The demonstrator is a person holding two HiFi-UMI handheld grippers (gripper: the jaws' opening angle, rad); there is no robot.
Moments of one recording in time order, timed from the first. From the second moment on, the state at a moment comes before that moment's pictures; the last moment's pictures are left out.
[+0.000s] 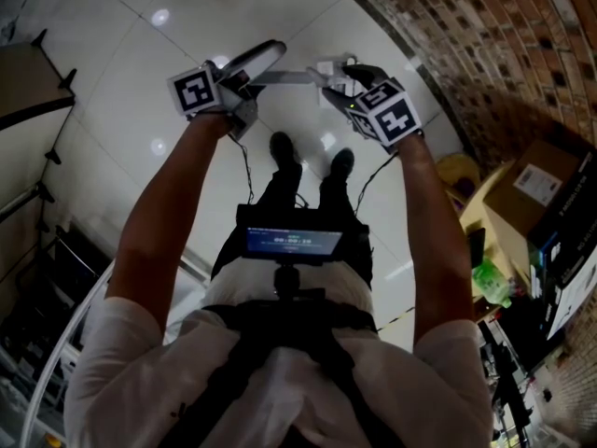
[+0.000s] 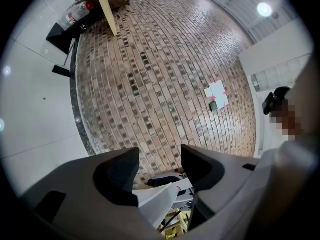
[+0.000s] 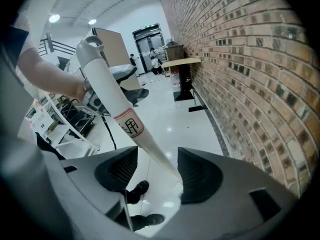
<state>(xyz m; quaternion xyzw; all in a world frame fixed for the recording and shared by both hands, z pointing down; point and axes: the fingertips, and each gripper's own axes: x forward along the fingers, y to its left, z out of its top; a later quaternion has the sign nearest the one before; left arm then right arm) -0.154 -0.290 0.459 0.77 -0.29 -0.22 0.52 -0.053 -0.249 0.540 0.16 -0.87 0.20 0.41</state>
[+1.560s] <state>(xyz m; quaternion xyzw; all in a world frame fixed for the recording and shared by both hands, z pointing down) -0.240 -0.189 0.450 0.76 -0.47 -0.19 0.42 0.046 -0.213 0.480 0.37 -0.84 0.21 0.33</state>
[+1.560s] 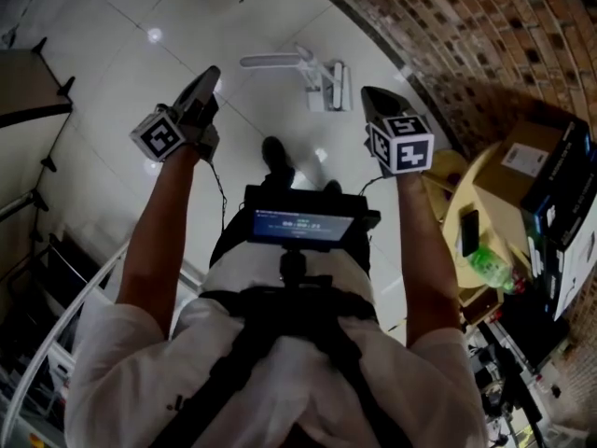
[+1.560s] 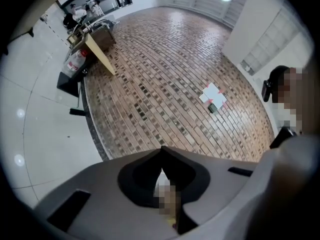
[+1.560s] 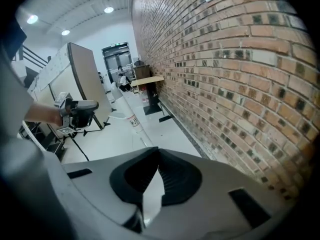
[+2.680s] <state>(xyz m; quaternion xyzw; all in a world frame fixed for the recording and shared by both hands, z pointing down) -0.005 0.024 0.398 0.79 -0.49 -0.17 0.34 0.175 -0.076 0.438 0.33 -0.90 0.20 0.21</state>
